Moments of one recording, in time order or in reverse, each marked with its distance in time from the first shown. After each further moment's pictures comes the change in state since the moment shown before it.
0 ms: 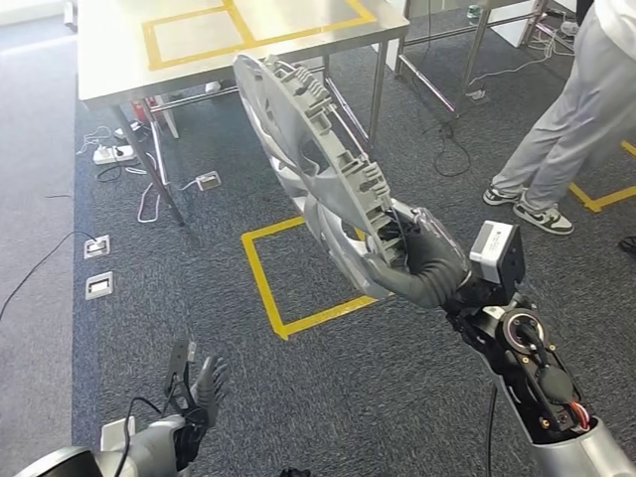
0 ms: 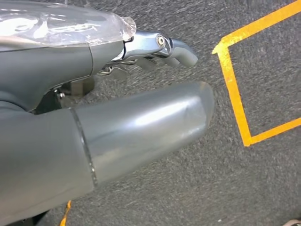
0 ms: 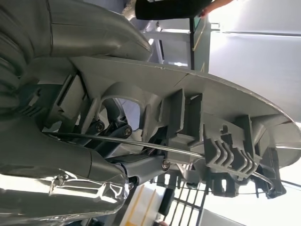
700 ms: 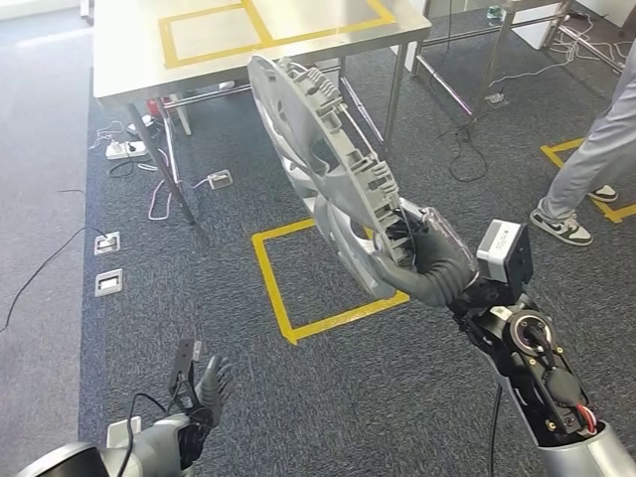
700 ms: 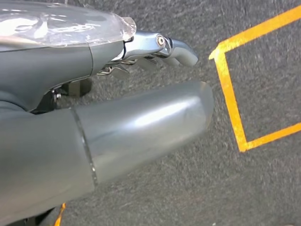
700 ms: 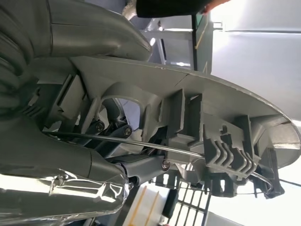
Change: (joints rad) left arm 0.004 -0.003 0.000 0.000 0.005 0.000 -0.003; right arm -0.008 0.003 -0.001 0.018 -0.003 -0.011 0.004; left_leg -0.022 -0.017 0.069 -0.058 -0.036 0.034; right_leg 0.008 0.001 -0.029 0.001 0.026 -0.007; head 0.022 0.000
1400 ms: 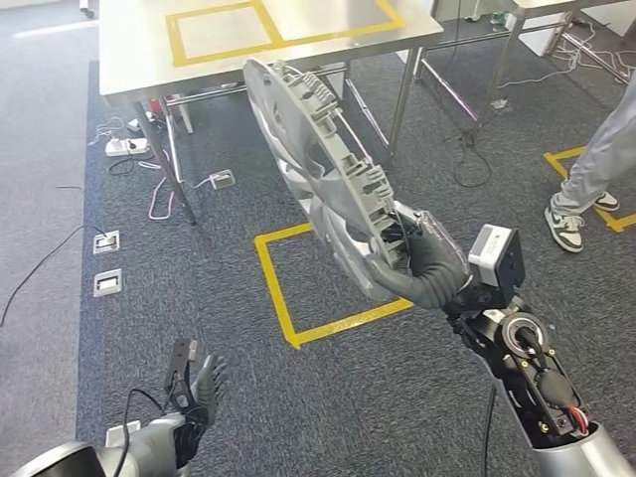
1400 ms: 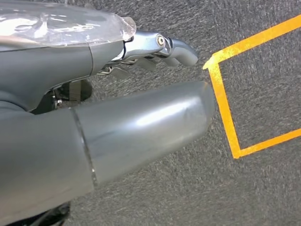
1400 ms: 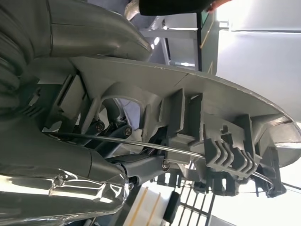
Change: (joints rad) left arm 0.001 0.006 0.000 0.000 -0.004 0.001 0.001; right arm 0.010 0.007 0.008 0.015 0.022 -0.010 -0.017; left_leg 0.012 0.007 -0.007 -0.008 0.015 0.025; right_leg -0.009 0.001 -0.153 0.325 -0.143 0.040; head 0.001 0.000
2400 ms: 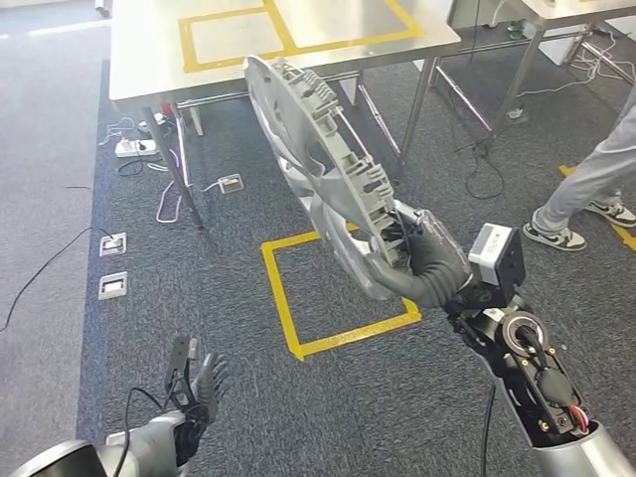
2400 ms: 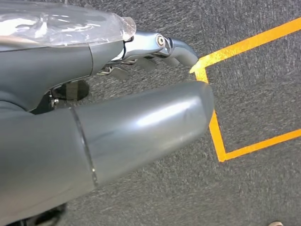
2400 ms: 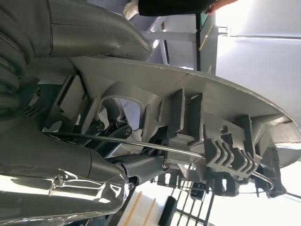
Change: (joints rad) left arm -0.004 -0.001 0.000 0.000 0.004 -0.005 0.000; right arm -0.002 0.000 0.002 0.003 -0.001 0.003 -0.002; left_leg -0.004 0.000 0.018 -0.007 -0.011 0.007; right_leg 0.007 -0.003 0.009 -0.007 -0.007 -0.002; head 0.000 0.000
